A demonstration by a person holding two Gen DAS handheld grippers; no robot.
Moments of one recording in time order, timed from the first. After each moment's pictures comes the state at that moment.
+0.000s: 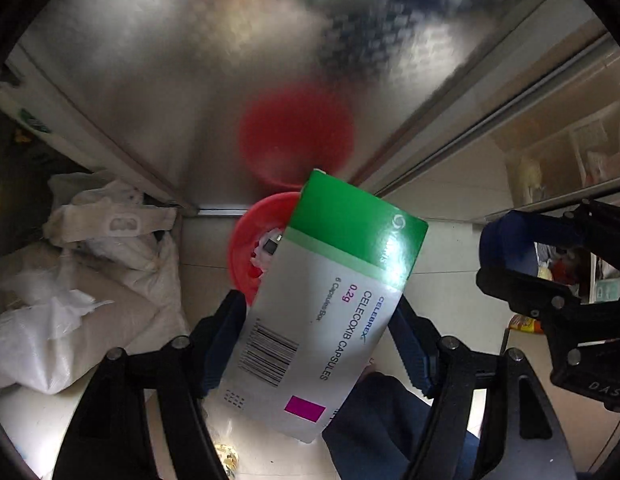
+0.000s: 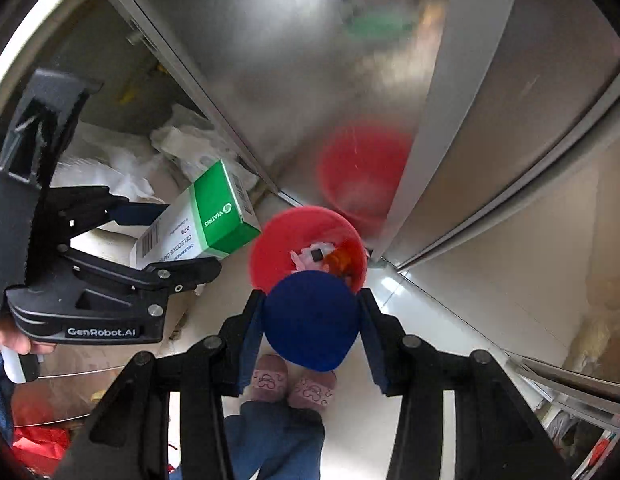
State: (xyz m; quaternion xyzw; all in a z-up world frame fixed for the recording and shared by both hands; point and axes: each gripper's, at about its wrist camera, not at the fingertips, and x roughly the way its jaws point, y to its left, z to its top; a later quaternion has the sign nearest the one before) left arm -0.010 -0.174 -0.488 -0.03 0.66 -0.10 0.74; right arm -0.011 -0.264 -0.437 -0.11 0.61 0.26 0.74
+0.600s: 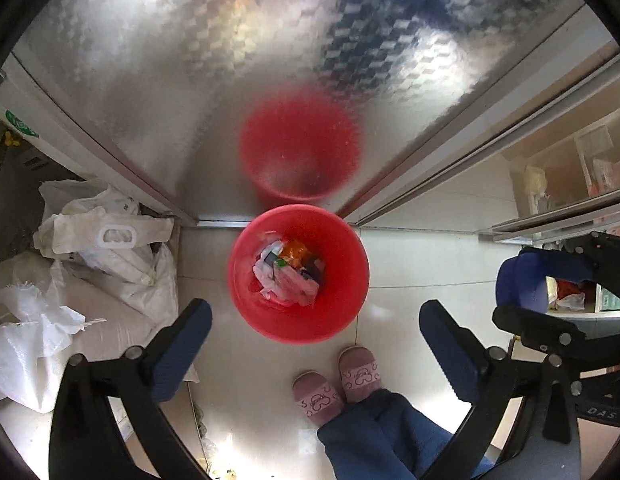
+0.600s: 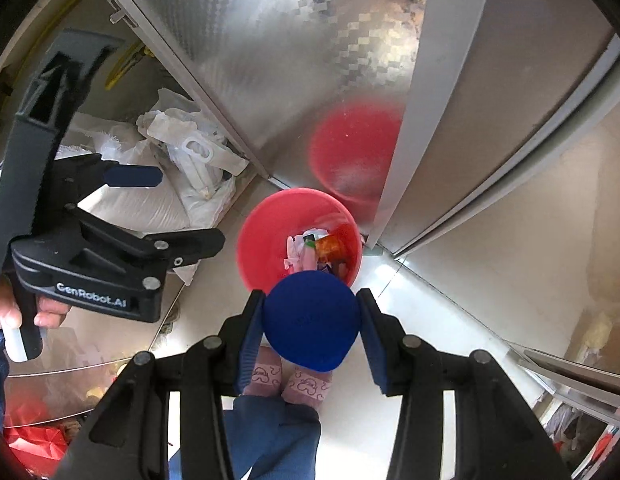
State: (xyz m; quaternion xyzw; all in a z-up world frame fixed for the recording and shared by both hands) left arm 0.002 -0.174 -0.501 -0.03 0.64 -0.09 0.76; right arm -0.012 -0.277 -0.456 -0.12 0.62 0.25 0.73
